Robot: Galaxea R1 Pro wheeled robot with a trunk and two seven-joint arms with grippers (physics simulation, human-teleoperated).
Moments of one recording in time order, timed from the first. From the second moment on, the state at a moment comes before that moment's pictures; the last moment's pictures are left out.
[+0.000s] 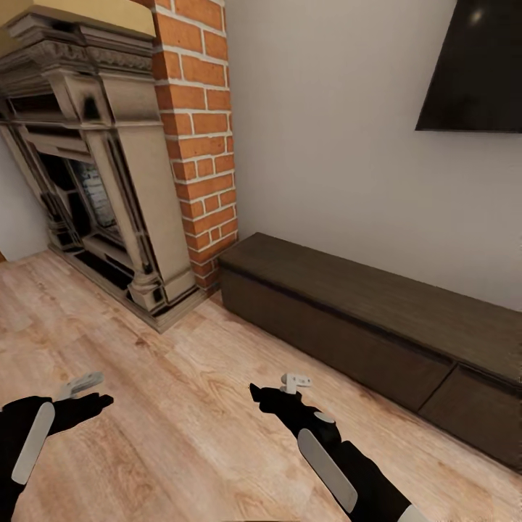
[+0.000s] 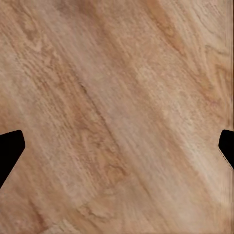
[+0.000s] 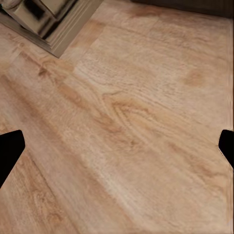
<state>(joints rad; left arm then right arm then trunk) -0.38 0.28 0.31 -1.26 0.33 0.98 0.04 -0.46 0.01 0.62 -1.11 -0.78 0.26 -0.25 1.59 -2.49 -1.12</state>
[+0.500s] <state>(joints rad) -0.38 0.28 0.29 -1.26 0.33 0.98 0.04 -0.46 0.01 0.61 -1.11 -0.78 0.26 -0.25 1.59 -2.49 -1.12</state>
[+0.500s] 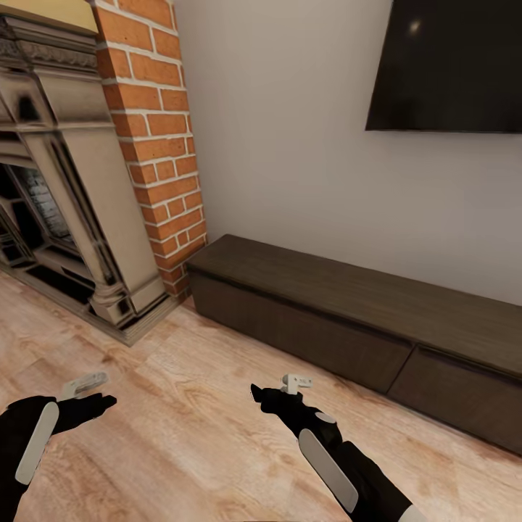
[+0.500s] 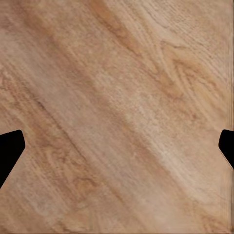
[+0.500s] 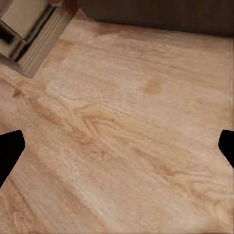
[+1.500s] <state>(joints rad) -0.38 0.28 0.29 -1.26 0.32 0.98 0.04 -0.46 0.01 0.61 -1.07 -0.78 0.25 -0.25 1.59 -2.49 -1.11</state>
